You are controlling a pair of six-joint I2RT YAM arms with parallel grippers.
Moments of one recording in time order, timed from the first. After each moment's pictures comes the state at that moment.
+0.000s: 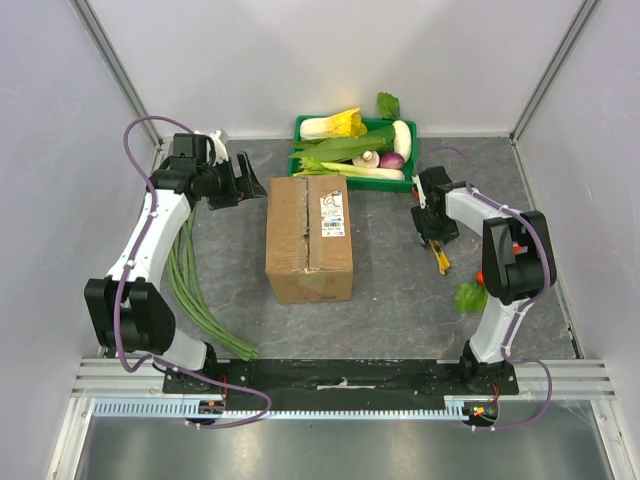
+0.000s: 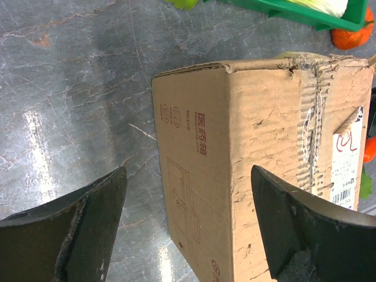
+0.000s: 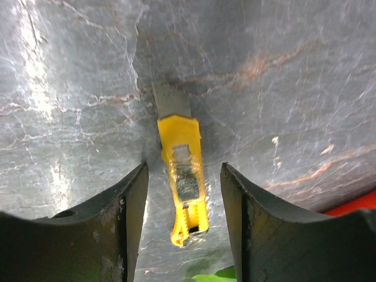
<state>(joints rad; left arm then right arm) -0.08 1.50 1.38 -0.71 0.35 -0.32 0.18 1.89 1.26 -0.67 0.17 -0.06</state>
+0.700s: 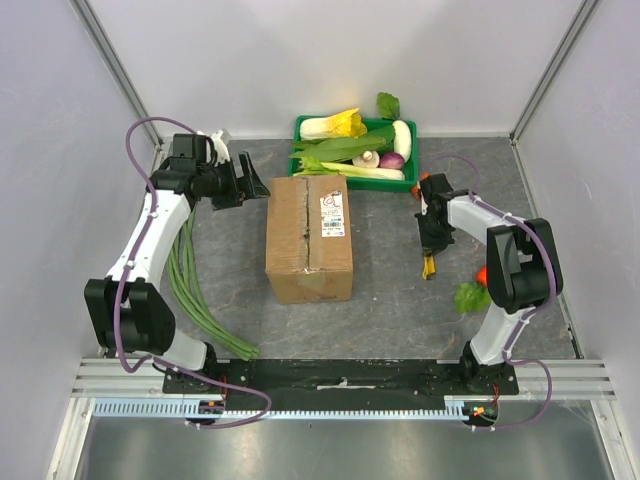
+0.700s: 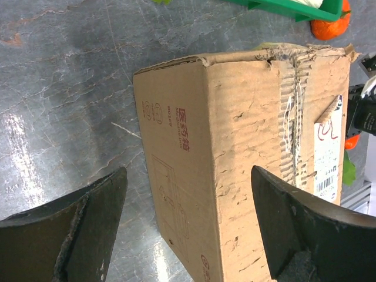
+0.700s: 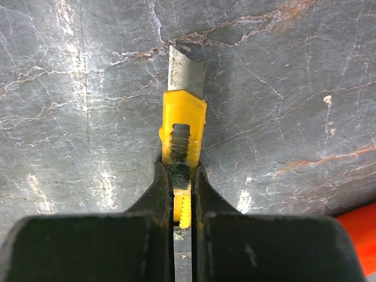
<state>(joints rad) -0.08 1.50 1.38 -0.70 0.42 -0.32 0.19 1.80 1.14 -0.65 0.09 0.12</state>
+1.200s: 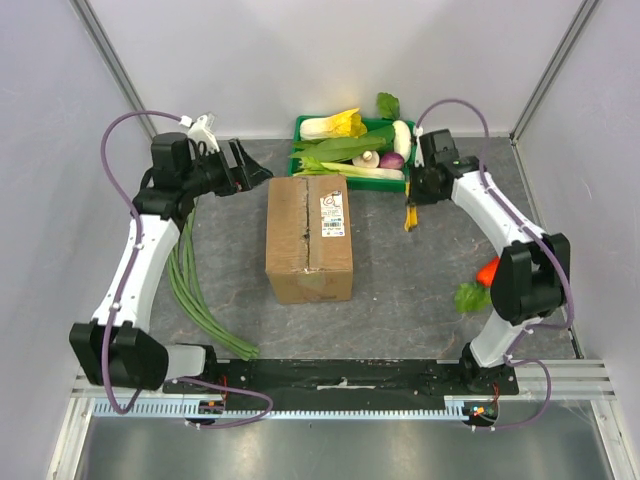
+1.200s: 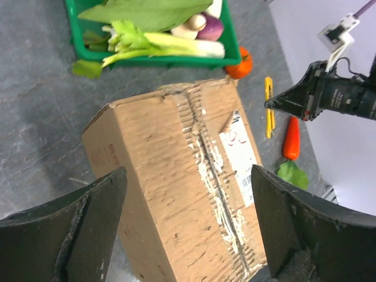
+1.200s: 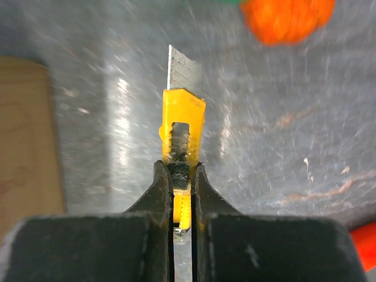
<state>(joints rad) -0.08 1.34 1.32 -0.50 0.56 -0.38 0.24 1.75 1.42 -0.71 0.03 0.17</state>
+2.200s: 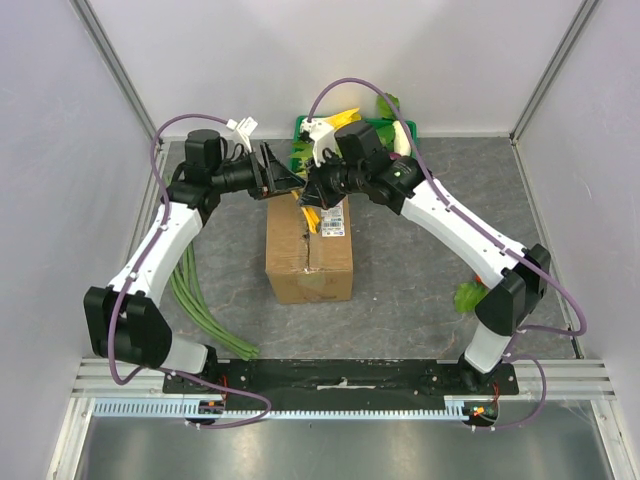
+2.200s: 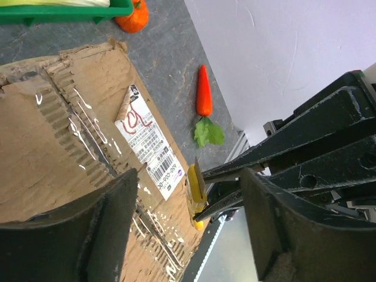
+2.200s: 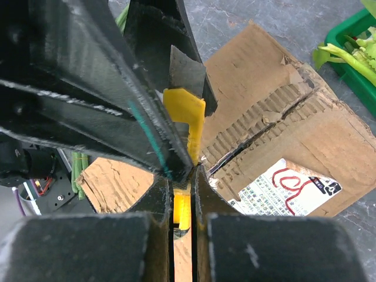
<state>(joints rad) -0.20 1.43 1.27 -0.25 0.87 -0.61 0.73 1.73 1.79 -0.62 -0.32 0.11</state>
